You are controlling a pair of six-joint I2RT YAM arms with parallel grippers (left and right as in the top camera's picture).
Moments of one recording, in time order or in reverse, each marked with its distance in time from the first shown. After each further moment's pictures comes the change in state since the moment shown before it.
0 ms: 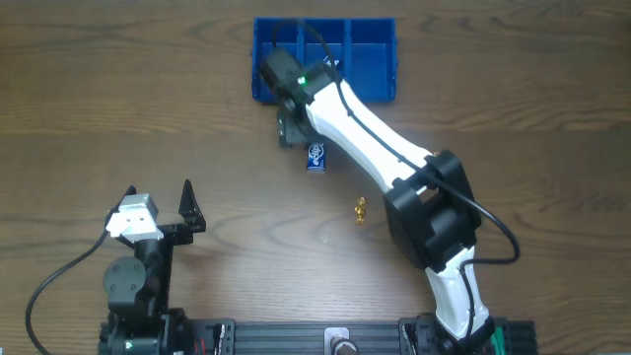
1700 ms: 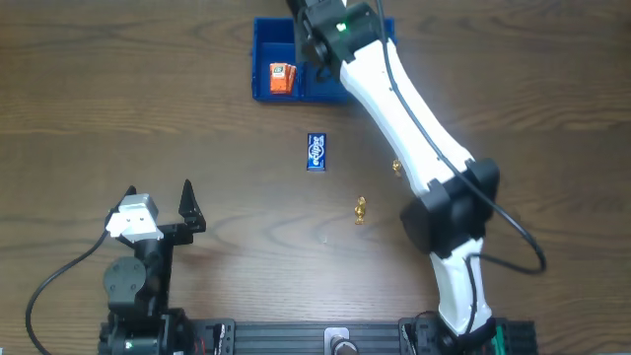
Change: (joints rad) left arm 0.000 0.000 0.000 0.000 0.000 0.000; right arm -0.132 0.046 0.460 0.044 0.140 -0.163
